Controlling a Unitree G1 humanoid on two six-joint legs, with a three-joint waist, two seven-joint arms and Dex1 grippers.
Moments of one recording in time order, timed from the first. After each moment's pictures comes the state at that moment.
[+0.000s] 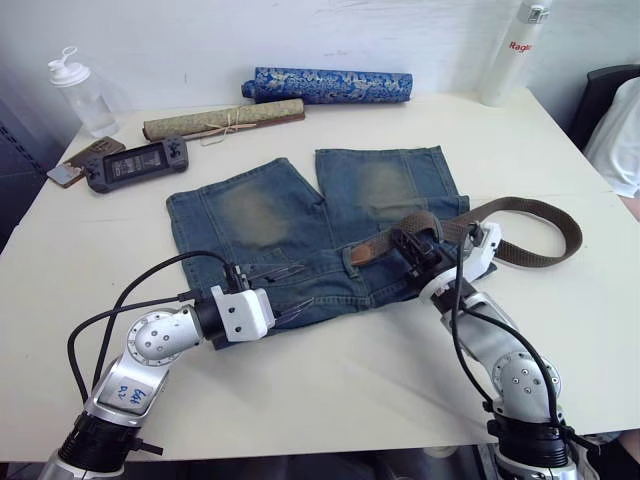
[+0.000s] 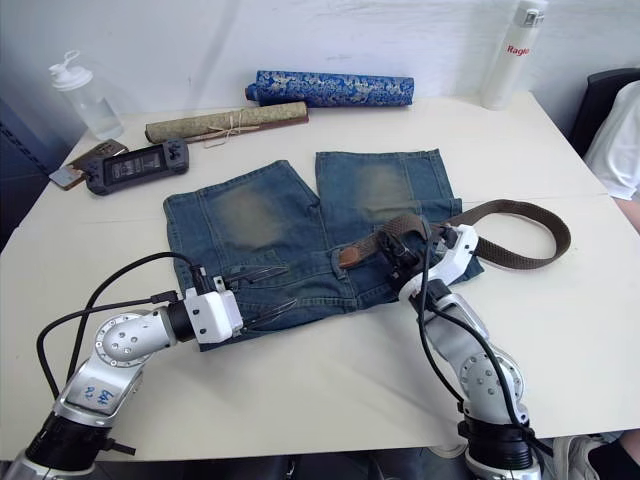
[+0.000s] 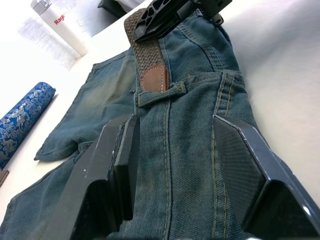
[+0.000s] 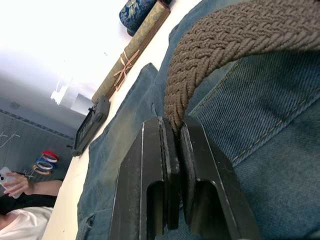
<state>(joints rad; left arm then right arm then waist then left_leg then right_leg) -0.15 0.64 -0.13 -0.30 -0.07 -0.23 -0.65 -0.21 -0.23 -0.10 -0.38 1.29 0.55 -0.22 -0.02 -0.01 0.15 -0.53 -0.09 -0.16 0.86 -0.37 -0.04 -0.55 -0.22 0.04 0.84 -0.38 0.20</state>
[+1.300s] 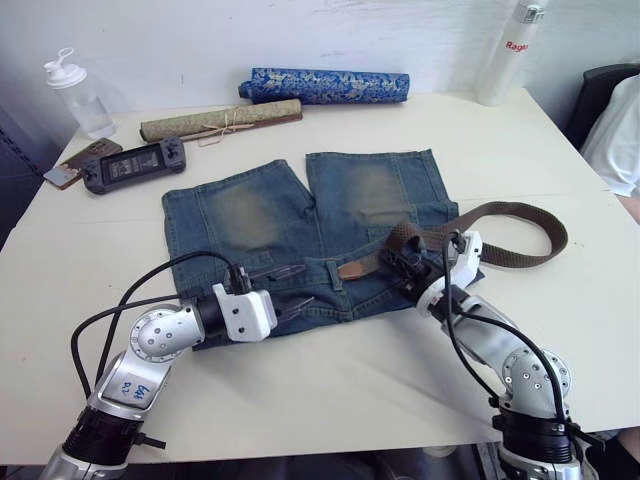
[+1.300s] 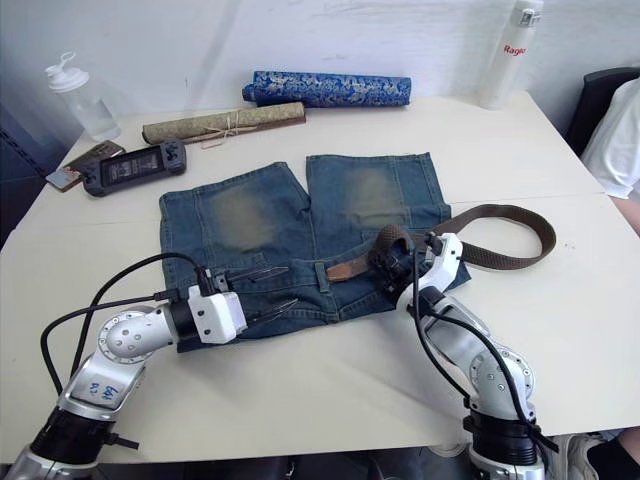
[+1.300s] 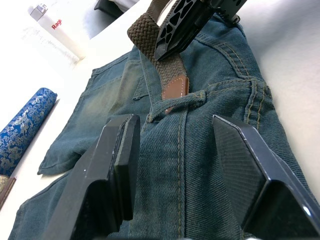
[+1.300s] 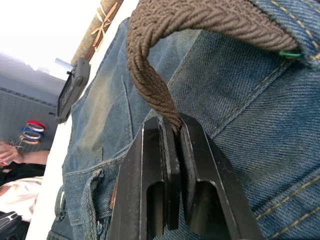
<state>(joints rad) -0.17 0.63 -0.13 -0.26 -0.02 -0.28 -0.67 -0.23 -0.23 -0.16 -0.34 1.36 0.79 -0.27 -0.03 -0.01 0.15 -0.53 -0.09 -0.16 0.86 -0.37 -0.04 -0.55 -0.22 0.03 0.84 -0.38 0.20</state>
